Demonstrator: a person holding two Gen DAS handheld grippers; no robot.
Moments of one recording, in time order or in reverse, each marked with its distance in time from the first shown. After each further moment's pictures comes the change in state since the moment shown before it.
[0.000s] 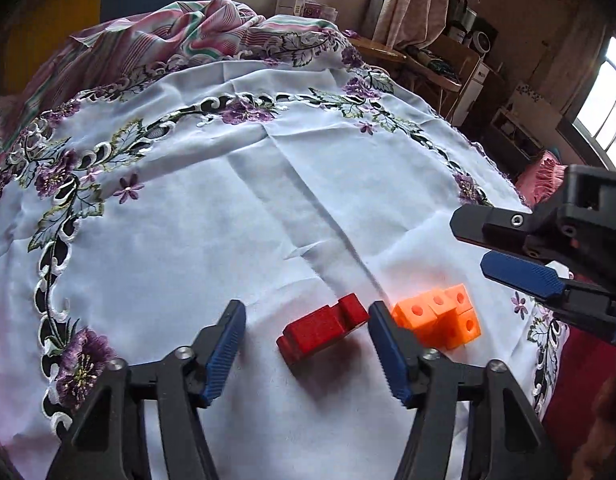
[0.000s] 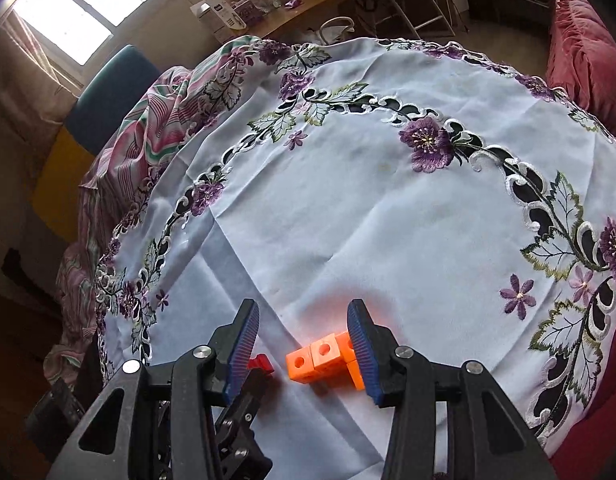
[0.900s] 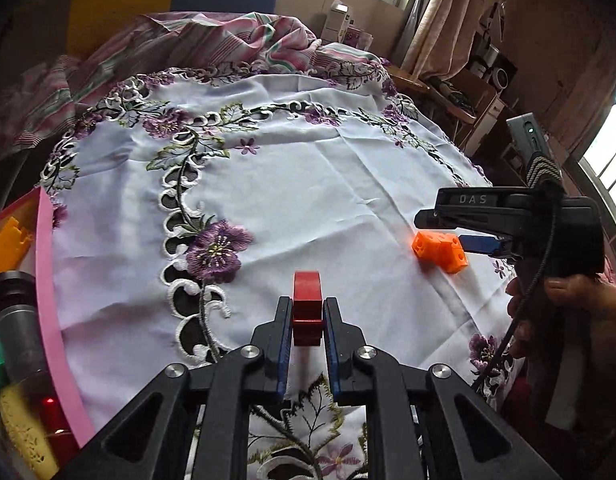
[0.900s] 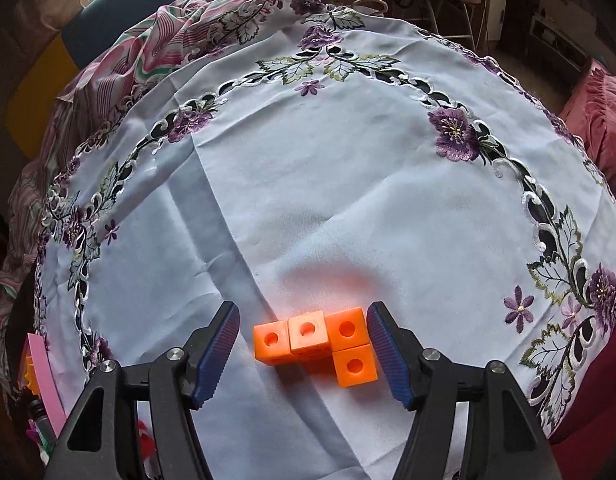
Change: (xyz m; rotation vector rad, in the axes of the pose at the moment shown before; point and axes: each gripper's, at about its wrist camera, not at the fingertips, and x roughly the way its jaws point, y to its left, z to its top) left arm -0.111 0.060 -0.076 -0.131 -0.077 0.027; right arm 0.035 0.025 -0.021 -0.244 0.117 -0.206
